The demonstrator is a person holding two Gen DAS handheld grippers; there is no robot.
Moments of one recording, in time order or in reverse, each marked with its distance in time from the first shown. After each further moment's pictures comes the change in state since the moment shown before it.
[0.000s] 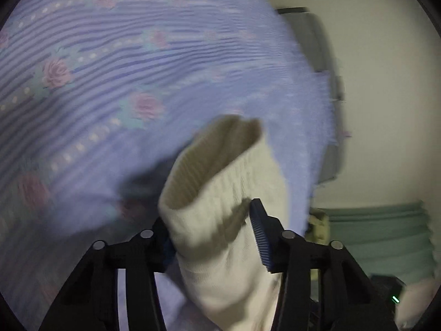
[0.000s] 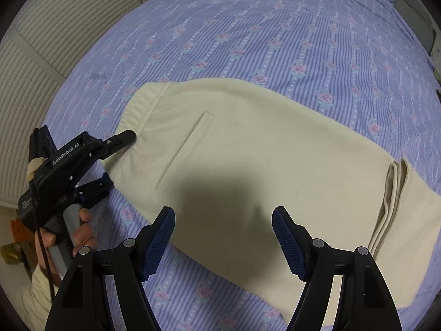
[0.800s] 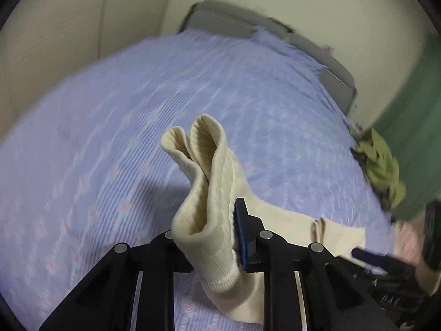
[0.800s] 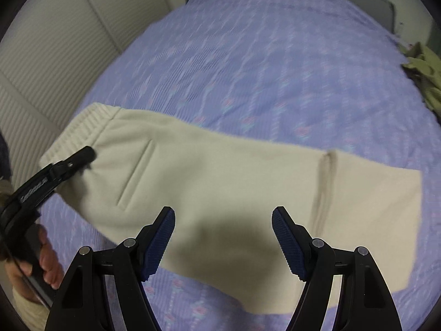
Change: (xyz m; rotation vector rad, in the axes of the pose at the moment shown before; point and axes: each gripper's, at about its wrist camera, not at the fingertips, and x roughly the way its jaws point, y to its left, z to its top) left arm -0.005 -0.239 -0.095 0.796 -0.110 0.398; right arm -0.108 -0.109 -0.031 0.201 -0.210 -0.013
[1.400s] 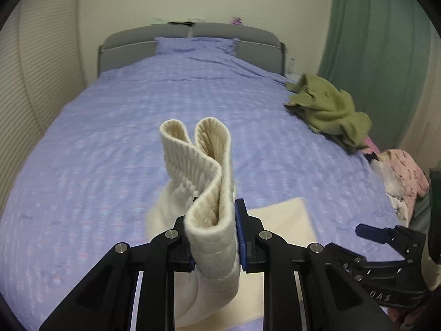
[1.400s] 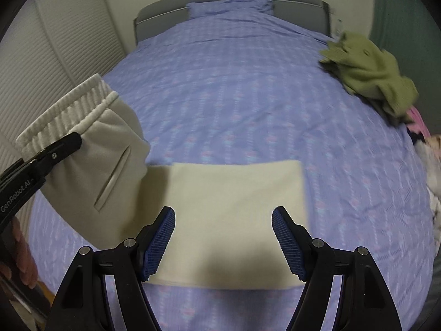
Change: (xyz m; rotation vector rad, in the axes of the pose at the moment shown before) left arm -0.003 -0.298 -0.041 0.401 0.005 -0.074; right arm -0.116 -0.222 -0.047 0.153 -0.132 -0.115
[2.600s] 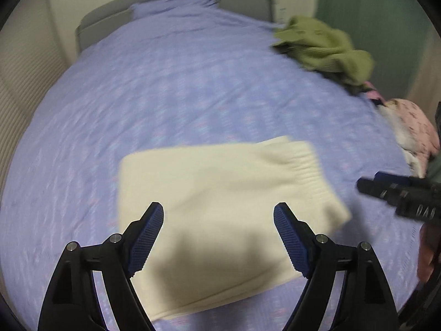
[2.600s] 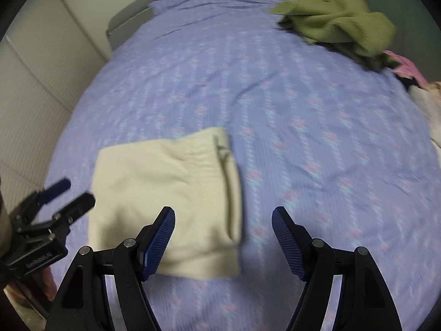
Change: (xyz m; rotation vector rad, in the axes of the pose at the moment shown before) left arm 0.075 -0.068 -0.061 0.062 0.229 0.072; right arm 0.054 -0.143 -0.023 0.120 0.068 0.108
